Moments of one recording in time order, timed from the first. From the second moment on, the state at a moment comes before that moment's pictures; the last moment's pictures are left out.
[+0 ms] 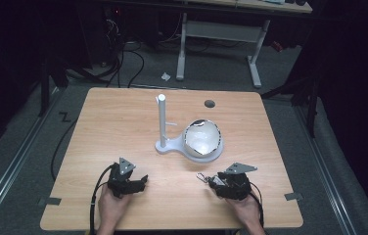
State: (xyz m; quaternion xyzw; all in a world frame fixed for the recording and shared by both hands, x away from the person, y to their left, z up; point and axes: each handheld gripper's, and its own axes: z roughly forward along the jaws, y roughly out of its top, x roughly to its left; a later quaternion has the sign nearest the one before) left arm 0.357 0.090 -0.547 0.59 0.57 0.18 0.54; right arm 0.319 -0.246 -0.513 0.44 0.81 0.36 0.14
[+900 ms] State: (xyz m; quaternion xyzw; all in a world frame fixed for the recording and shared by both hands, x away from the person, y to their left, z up) left arm 0.357 0.090 -0.547 0.59 0.57 0.18 0.54; right arm 0.318 -0.240 -0.517 0.41 0.83 0.34 0.16
